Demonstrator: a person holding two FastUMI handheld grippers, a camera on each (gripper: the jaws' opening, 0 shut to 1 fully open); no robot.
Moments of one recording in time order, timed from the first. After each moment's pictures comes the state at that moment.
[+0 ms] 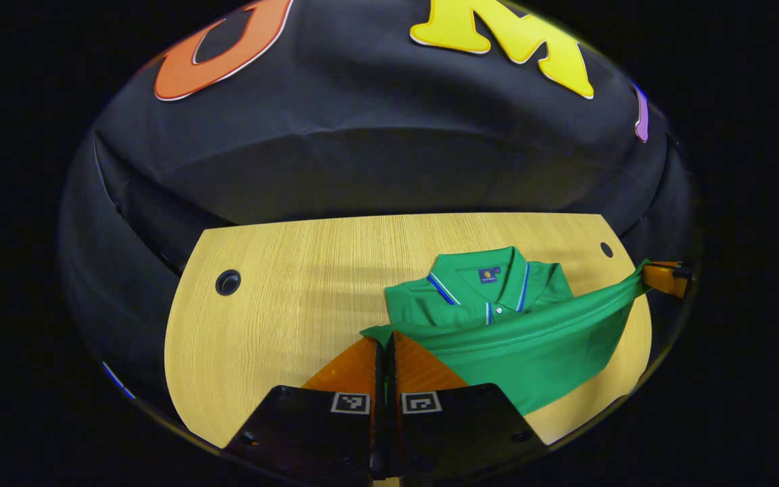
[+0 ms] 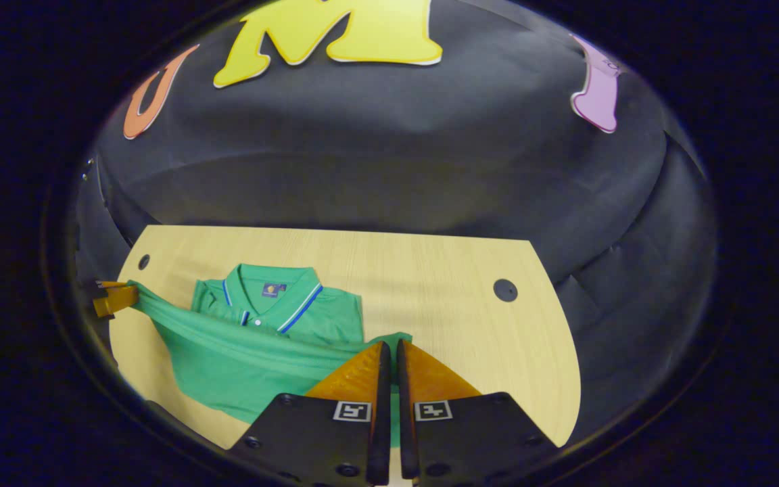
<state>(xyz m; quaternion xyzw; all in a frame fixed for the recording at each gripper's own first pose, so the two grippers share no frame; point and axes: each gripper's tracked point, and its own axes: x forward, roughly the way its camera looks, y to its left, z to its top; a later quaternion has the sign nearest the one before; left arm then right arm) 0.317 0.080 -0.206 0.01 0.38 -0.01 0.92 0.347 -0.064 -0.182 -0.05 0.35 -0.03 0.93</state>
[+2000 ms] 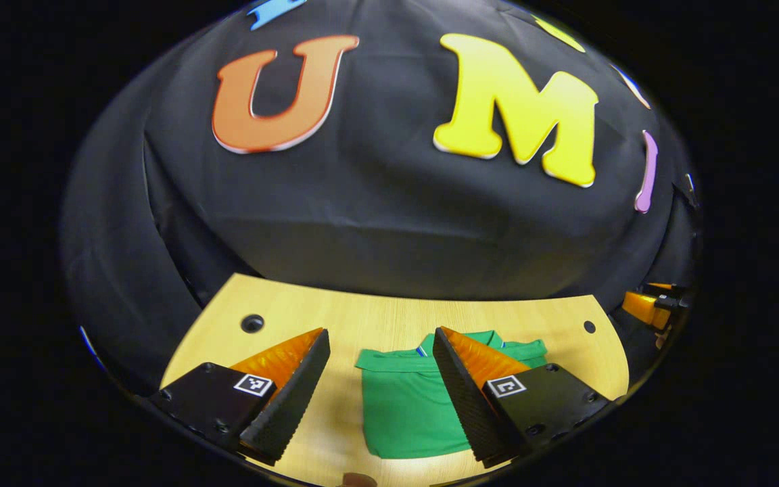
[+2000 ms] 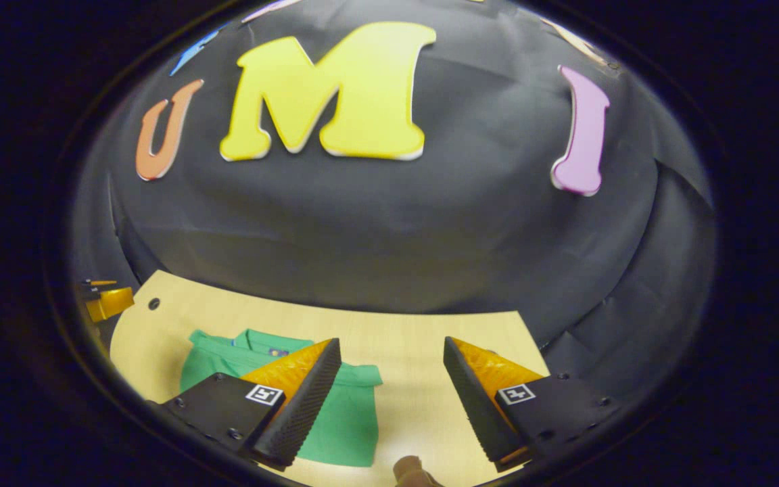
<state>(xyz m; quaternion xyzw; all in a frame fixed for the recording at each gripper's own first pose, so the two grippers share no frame) 0.283 0.065 -0.065 -0.05 0.19 0.05 0.98 0.330 -0.088 -0.051 -0.04 0.18 0.00 0.98</state>
